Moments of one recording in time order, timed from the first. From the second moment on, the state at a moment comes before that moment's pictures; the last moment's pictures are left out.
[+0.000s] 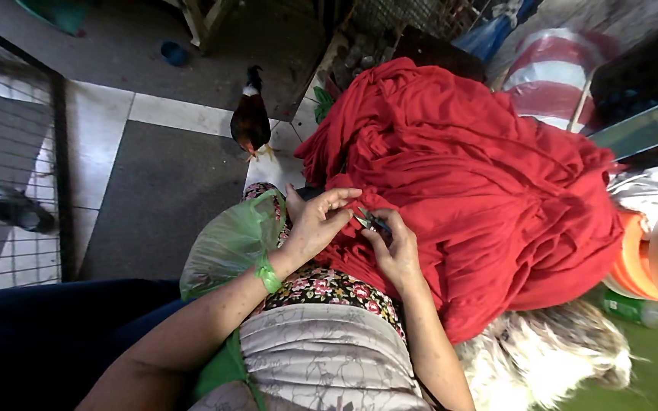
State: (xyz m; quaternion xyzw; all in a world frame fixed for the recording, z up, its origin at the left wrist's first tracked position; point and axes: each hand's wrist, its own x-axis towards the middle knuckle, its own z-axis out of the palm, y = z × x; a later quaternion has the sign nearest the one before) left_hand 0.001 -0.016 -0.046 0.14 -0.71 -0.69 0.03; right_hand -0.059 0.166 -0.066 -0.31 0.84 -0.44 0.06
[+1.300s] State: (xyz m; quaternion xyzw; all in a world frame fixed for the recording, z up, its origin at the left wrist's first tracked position) left_hand 0.001 -0.020 -0.046 0.16 -0.73 -0.66 0.03; right_hand -0.078 0.157 -0.055 -0.10 0.74 -0.66 0.10
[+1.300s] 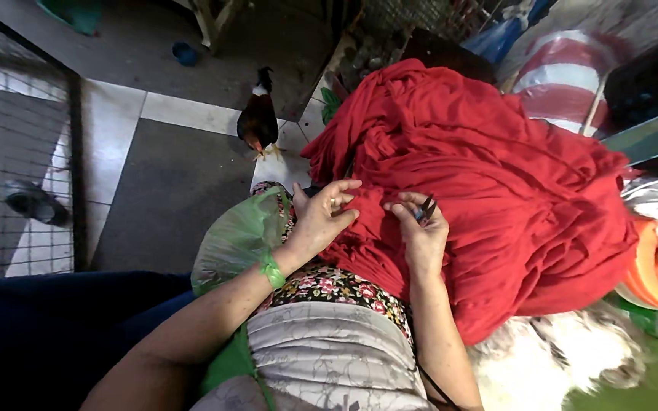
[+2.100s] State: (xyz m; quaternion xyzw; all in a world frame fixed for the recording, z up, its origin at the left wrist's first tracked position) left_hand 0.047 0.021 0.046 -0.37 -0.79 -0.47 0.12; right_hand -0.033 0.085 -0.047 -0.56 0.70 -0.35 0.26
